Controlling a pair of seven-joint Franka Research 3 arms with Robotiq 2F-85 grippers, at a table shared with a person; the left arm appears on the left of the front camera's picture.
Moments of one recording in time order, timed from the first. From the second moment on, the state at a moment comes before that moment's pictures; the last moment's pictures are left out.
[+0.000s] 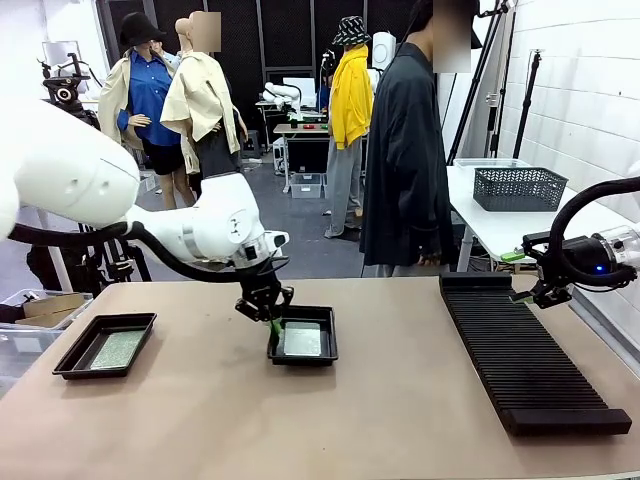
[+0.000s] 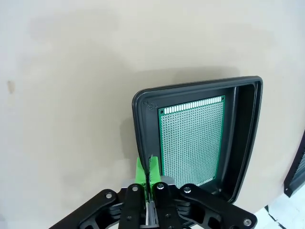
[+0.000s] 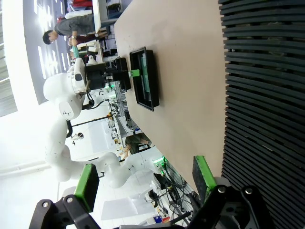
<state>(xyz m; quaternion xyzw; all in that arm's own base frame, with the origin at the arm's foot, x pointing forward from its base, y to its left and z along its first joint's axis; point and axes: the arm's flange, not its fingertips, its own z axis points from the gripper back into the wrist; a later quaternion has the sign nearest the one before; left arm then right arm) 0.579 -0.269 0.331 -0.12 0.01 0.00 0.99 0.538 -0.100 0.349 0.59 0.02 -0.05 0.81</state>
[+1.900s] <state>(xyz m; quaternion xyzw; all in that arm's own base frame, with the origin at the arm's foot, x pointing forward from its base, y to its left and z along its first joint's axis) 0.556 -0.046 0.321 -0.07 0.00 0.03 1.00 0.538 -0.100 0.349 0.59 0.02 -0.05 0.81</state>
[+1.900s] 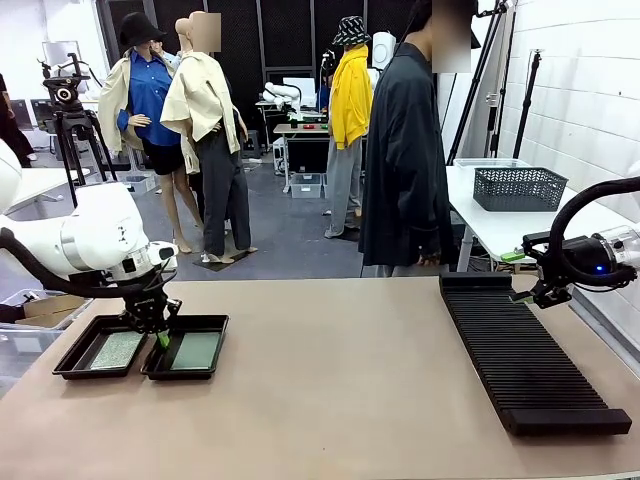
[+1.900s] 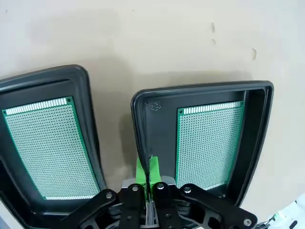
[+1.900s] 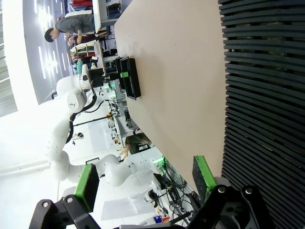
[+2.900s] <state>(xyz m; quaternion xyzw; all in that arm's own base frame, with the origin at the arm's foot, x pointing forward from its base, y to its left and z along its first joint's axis) 0.558 -0.044 0.356 -0.10 0.00 0.05 0.99 0.538 -0.100 0.349 0.59 0.02 -0.05 0.81</state>
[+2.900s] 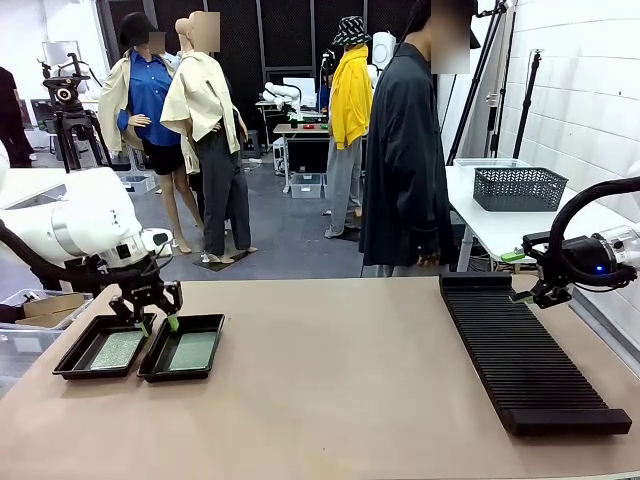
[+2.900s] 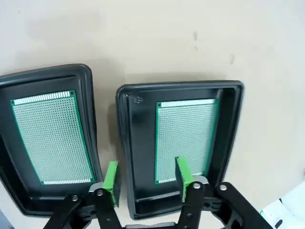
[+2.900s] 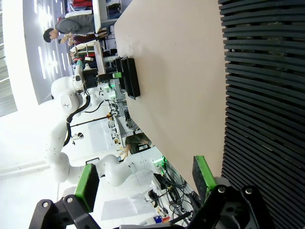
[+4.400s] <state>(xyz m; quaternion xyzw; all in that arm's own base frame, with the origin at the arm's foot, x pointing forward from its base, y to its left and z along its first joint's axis) 0.554 -0.041 0.385 -0.10 -0.02 0.06 0.99 0.538 -0.100 0.349 0.59 0.02 -0.05 0.81</state>
